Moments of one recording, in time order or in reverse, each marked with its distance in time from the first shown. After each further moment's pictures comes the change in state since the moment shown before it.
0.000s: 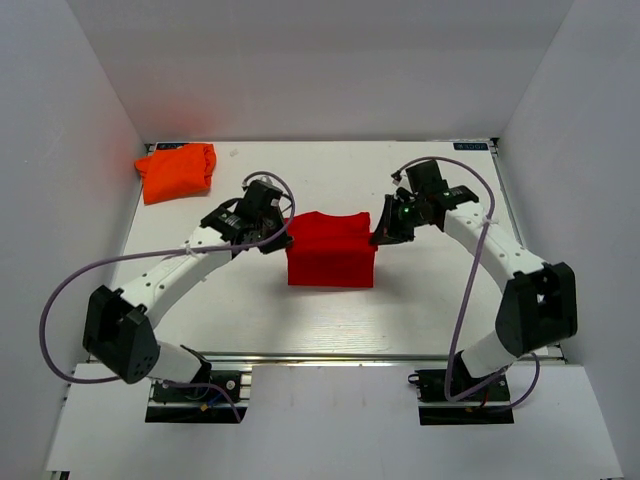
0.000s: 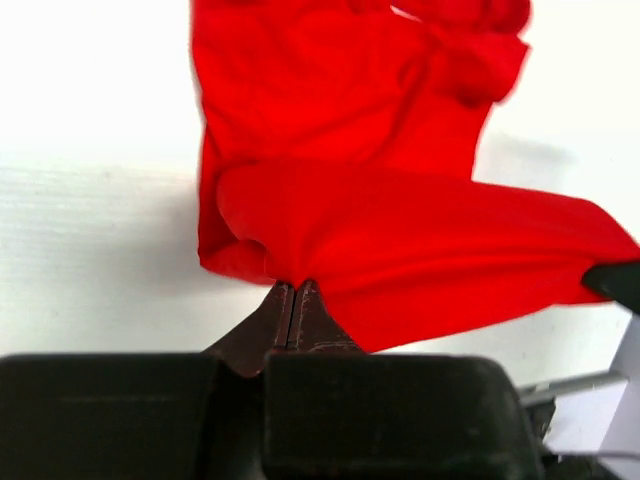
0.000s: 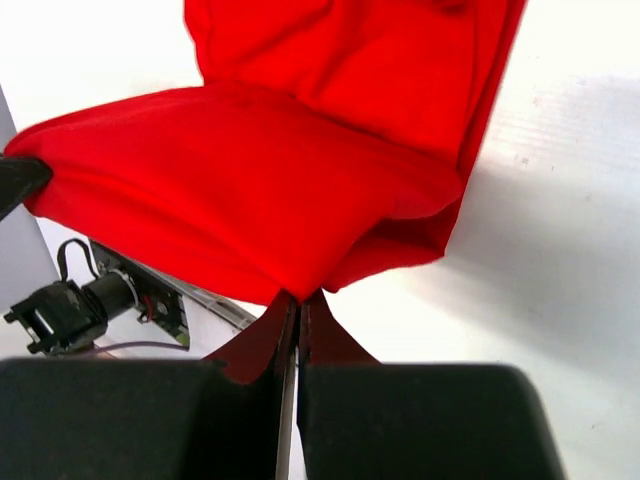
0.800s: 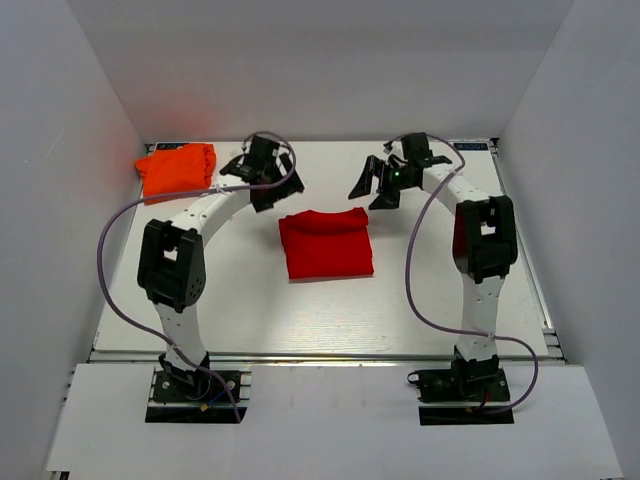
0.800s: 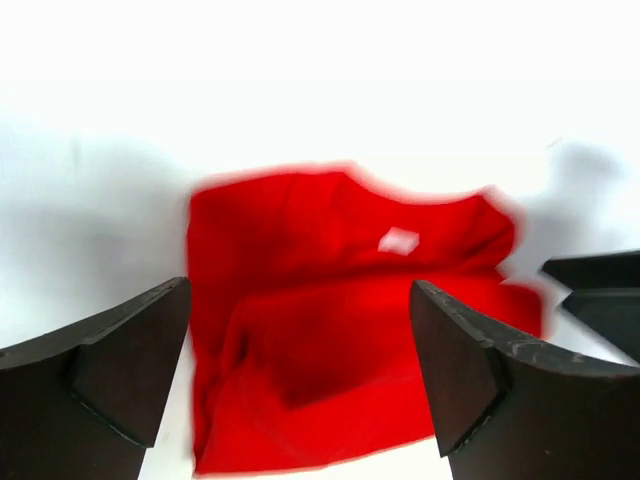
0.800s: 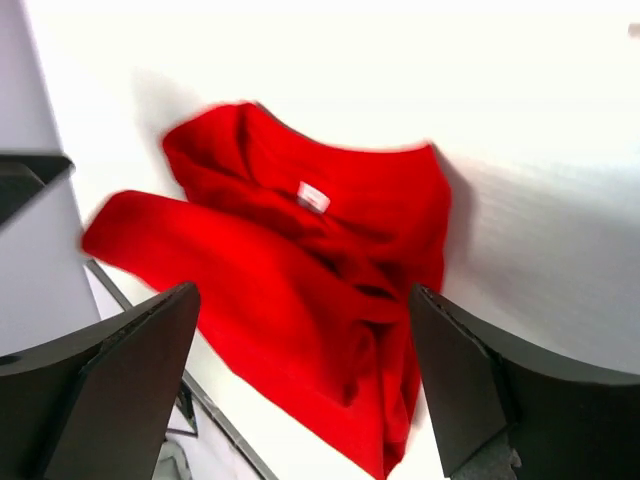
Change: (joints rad) left arm 0.193 0.489 0.352 0.117 0.019 0.060; right arm -0.130 0.625 0.449 0.200 -0.202 -0.032
